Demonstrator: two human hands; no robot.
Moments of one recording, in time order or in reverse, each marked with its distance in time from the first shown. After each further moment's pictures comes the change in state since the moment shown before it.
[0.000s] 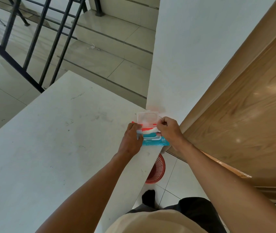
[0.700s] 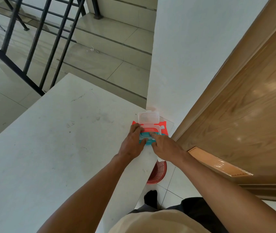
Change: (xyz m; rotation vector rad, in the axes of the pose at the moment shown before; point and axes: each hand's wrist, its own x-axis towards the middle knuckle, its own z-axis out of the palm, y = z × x) left_hand -0.003 -0.016 0.001 0.088 -0.101 0.198; right_hand -0.042 0.012 0.020 -0.807 -0.258 -0.137
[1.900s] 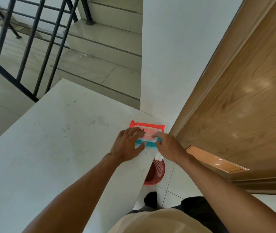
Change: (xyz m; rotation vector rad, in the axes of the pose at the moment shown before) left_hand -0.012 0.005 -0.020 0.370 -0.023 0.288; right_hand -0.014 0.028 0.000 0.336 0.155 0.086
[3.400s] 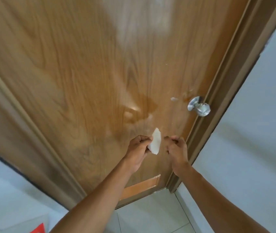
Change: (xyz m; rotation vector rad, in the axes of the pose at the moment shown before) left_hand 0.183 0.457 0.040 -1.394 -0.662 -0.097; right_hand -0.190 0.173 -0.310 1.066 1.265 0.449
